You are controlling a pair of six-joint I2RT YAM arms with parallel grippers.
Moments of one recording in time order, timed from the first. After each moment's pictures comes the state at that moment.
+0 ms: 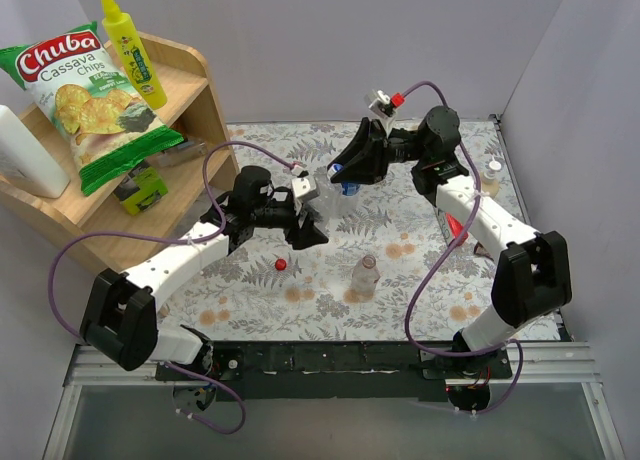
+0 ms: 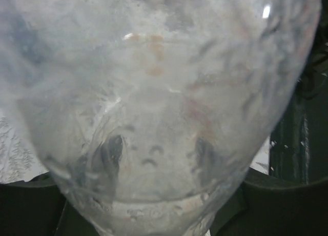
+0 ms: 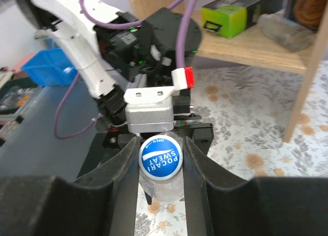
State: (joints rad) left arm -0.54 1.35 0.93 -0.08 0.84 0.24; right arm 0.43 1.59 1.28 0.67 -1.37 0.56
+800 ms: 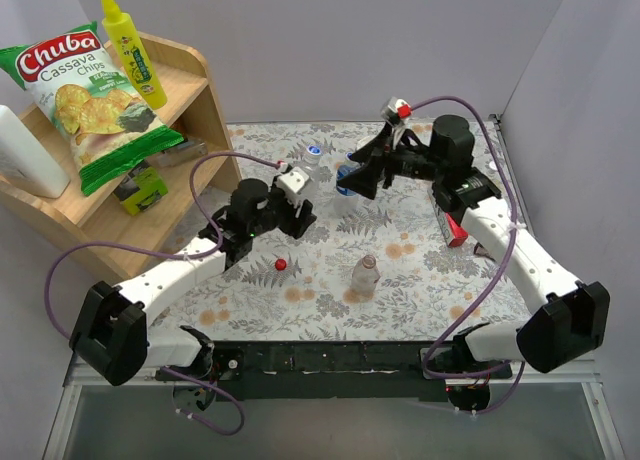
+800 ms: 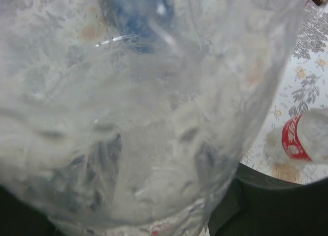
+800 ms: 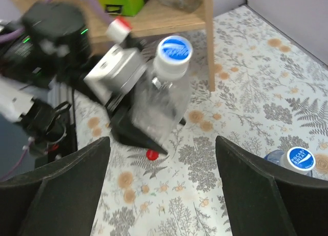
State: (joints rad) left arm -0.64 1.27 0.81 0.12 0.17 0.09; right arm 0.47 1.34 1.25 -0.03 -0.79 0.15
